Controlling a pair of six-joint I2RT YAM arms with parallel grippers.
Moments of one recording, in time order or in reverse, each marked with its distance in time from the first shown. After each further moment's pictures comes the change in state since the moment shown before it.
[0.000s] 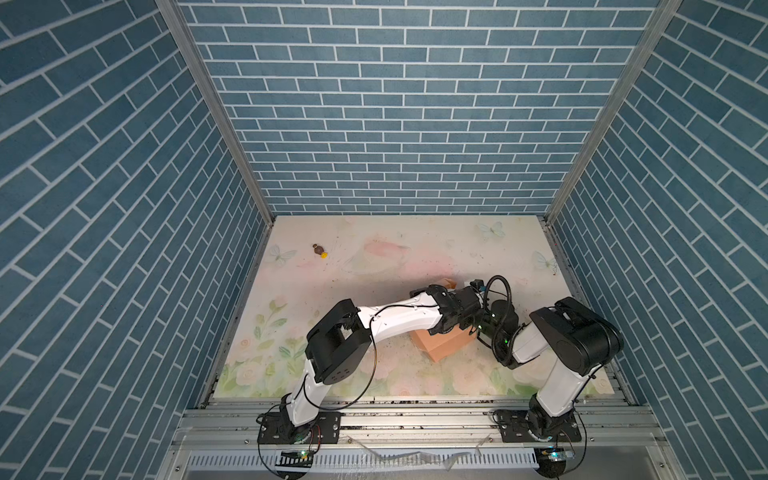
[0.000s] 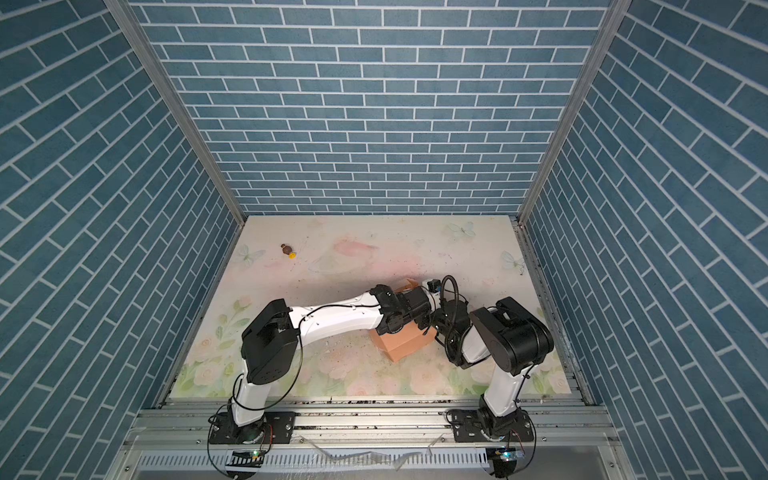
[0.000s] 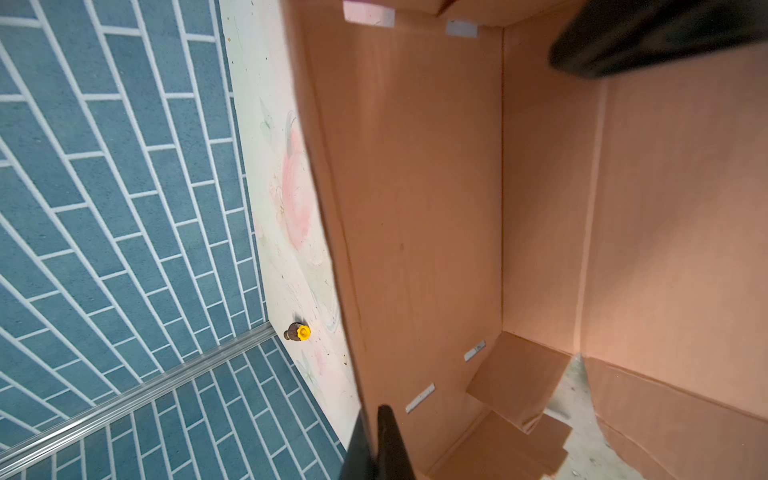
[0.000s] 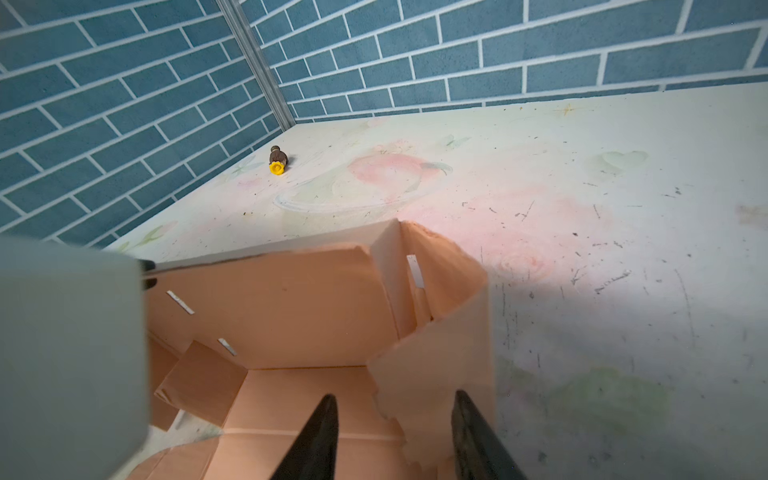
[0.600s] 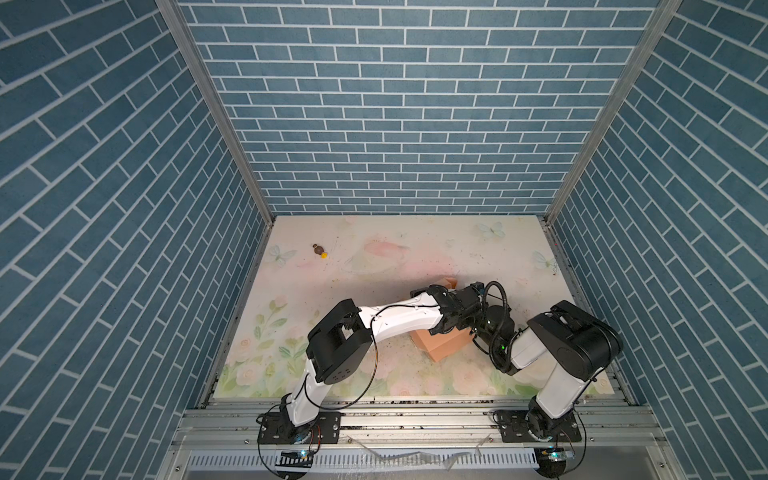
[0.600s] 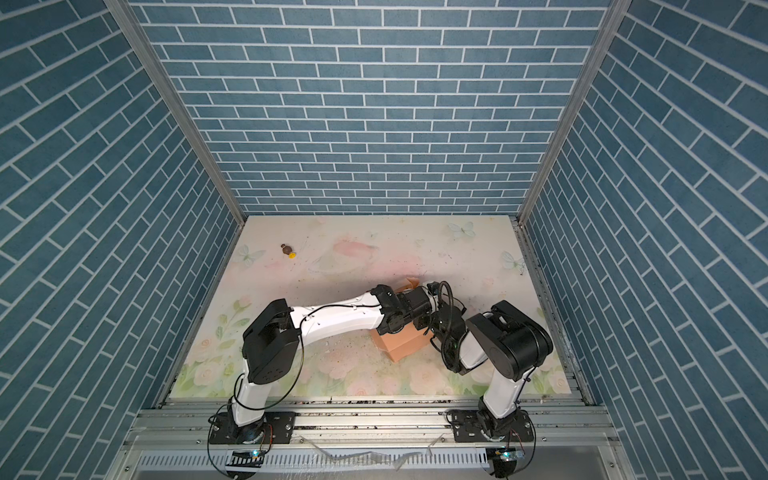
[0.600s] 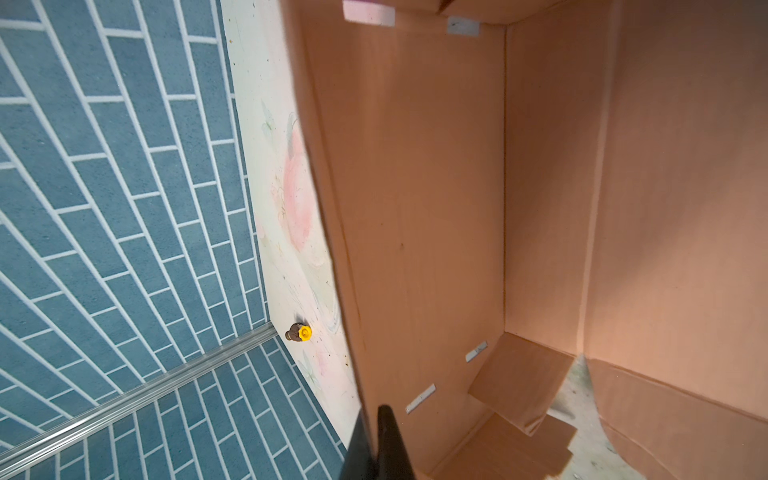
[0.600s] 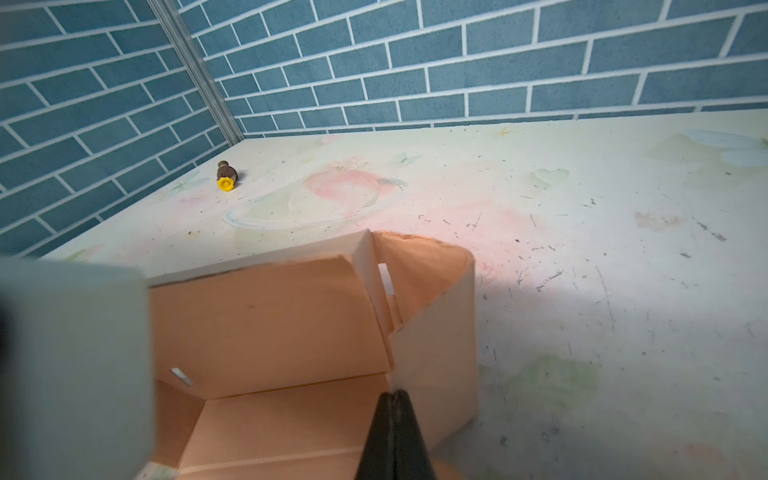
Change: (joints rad) left arm -0.001 0.003 0.006 0.000 -0.003 0.000; right arm 0.100 -0.039 -0.039 0.018 0.262 -0.006
